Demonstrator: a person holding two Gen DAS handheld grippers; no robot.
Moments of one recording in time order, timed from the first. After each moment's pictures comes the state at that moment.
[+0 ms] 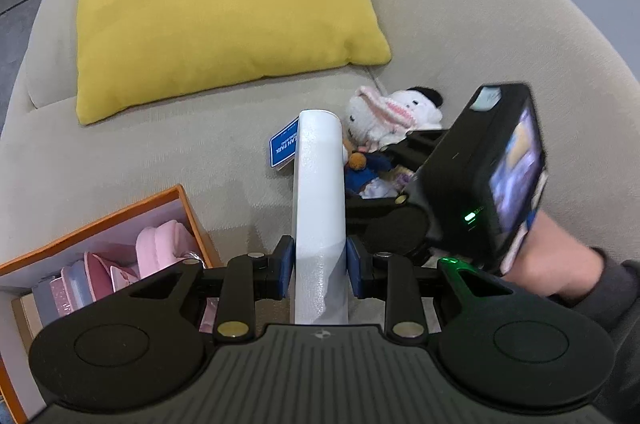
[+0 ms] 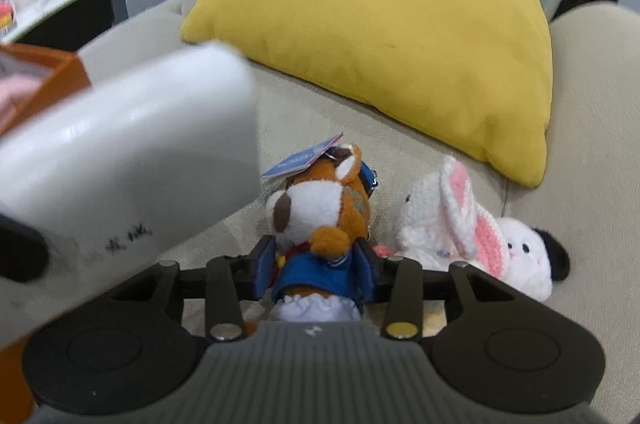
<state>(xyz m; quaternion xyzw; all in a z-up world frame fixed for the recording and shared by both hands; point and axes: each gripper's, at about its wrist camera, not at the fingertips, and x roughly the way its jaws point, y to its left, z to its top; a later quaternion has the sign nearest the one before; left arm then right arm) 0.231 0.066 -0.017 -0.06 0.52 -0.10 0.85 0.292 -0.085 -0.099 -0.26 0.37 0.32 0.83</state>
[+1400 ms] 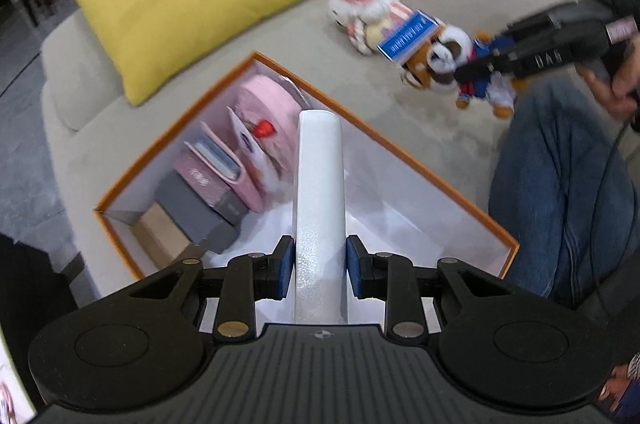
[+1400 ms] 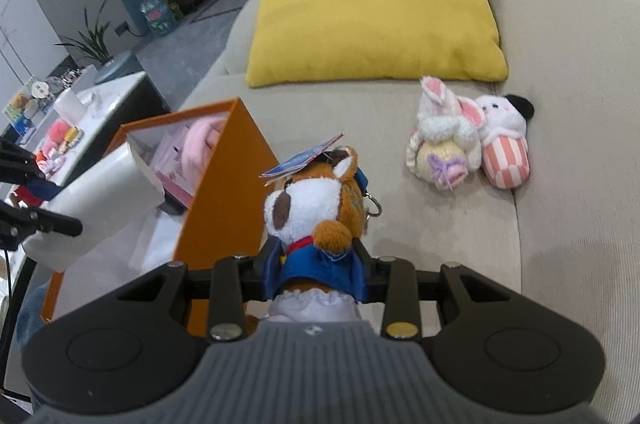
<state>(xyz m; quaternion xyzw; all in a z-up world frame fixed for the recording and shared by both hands) 0.103 0.139 -0.002 0.14 0.54 -0.20 0.81 0.174 -0.181 -0.011 -0.03 0.45 0.33 0.83</state>
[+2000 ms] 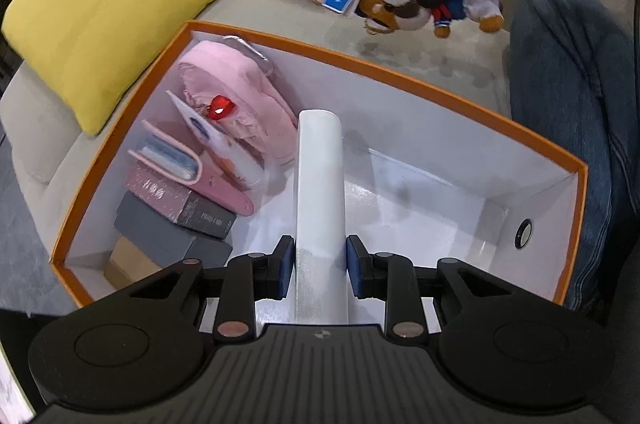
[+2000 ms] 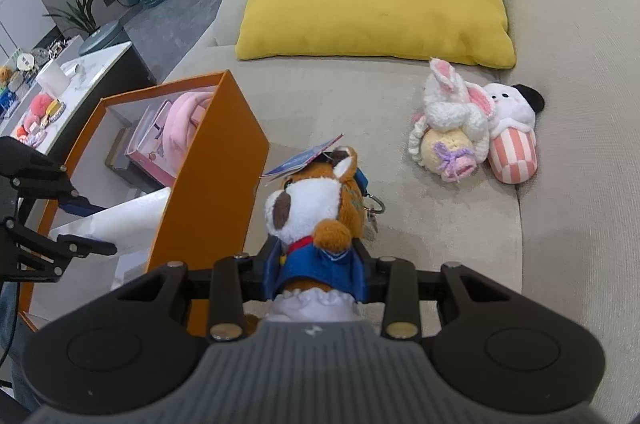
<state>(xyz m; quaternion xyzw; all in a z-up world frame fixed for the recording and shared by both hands) 0.095 0.127 -0.057 0.25 0.52 -0.25 0.78 0.182 -0.154 -0.022 -0.08 0.47 0.32 0.82</state>
